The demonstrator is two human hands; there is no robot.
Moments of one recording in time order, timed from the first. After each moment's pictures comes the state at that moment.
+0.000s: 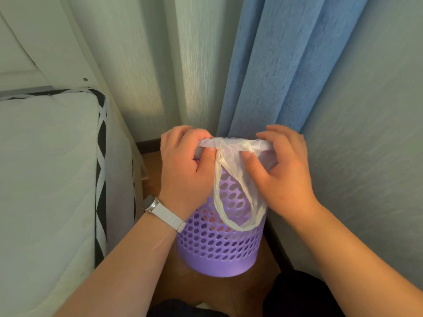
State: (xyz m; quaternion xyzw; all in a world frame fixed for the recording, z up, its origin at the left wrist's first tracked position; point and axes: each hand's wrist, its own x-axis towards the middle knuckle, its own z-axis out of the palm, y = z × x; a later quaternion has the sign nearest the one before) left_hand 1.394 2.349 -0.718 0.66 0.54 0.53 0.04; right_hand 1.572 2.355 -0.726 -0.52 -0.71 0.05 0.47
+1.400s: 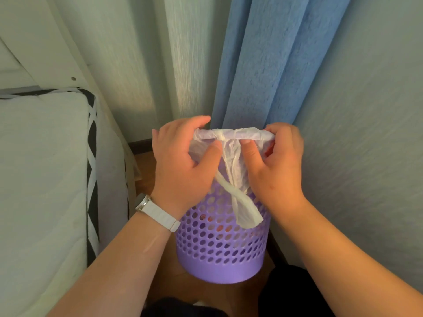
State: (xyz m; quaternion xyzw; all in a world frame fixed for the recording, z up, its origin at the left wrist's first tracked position) left_hand 1.396 2.342 -0.700 0.67 0.50 0.53 0.10; right_hand 1.559 2.352 -0.715 -0.57 -0.63 0.06 0.52
